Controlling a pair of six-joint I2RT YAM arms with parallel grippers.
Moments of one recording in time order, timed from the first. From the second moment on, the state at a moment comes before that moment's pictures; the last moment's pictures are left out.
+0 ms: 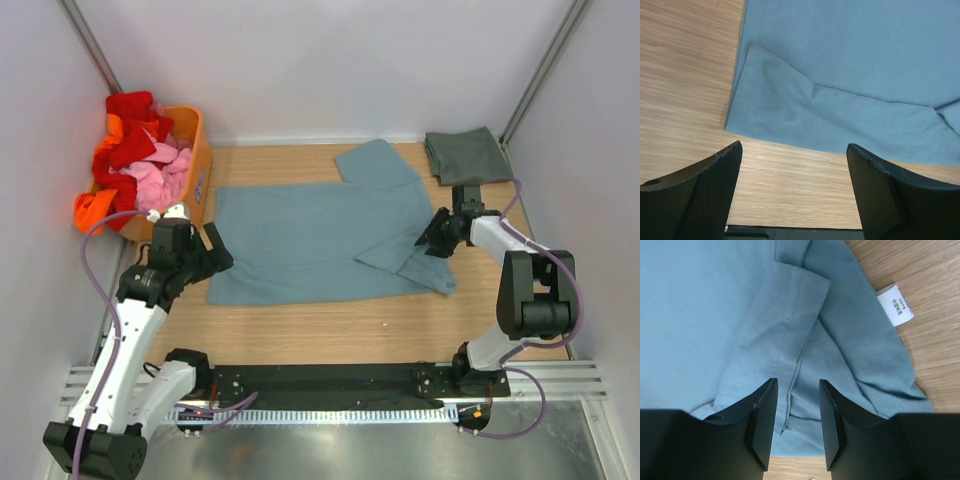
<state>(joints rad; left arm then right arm) -0.17 0.84 0.89 -0.84 -0.08 -0.52 -0.01 1.58 0.94 -0.44 -0.19 0.64</state>
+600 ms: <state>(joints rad) -0.17 0.82 0.89 -0.84 -0.08 -0.51 0.03 1.73 1.01 -0.37 -0.15 0.66</state>
